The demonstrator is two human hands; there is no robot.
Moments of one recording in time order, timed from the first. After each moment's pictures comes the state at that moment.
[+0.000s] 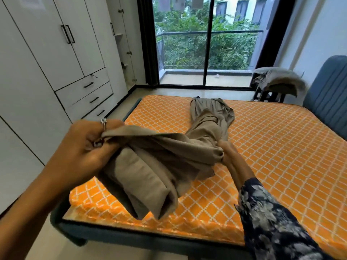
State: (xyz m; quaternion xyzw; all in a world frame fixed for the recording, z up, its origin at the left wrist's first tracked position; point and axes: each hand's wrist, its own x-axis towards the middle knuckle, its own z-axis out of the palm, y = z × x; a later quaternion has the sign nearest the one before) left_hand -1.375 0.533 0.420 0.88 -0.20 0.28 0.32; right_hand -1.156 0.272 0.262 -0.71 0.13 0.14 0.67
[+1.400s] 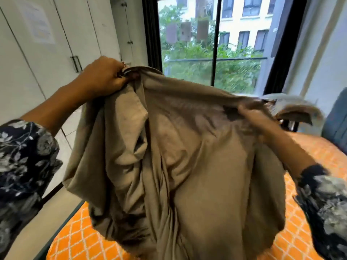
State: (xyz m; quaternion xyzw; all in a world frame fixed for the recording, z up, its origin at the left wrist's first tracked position) left_hand -1.075 0.614 0.550 0.94 -0.10 0.32 0.05; right_hand -0.950 0.249 0.422 -0.81 -0.01 -0.04 0.58
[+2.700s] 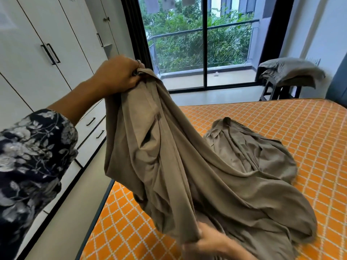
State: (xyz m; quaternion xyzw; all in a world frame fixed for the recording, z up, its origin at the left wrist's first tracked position) left_hand -0.959 0.709 0.512 0.95 -0.17 0.25 -0.03; right_hand -1.097 0.473 0.147 -0.81 -0.18 0.36 0.43
